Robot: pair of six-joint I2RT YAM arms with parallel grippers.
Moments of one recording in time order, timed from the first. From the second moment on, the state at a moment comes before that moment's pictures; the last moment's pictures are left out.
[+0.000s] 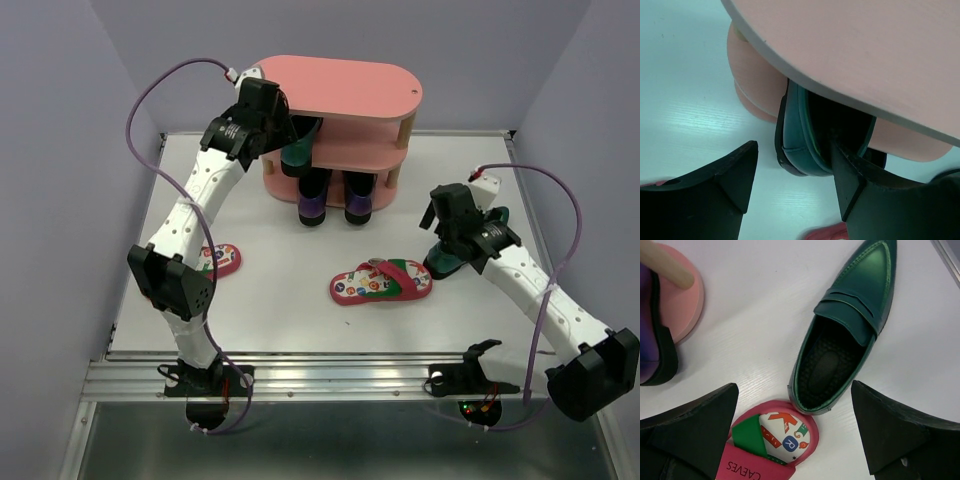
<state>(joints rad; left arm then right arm) -0.42 1.80 2.03 -0.84 -0.28 -0.57 0.45 1.14 1.02 -0.67 0.69 0.67</state>
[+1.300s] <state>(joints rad) -0.41 1.43 1.68 -0.75 -0.27 -0.56 0.06 1.10 0.78 -0.61 0.34 0.82</state>
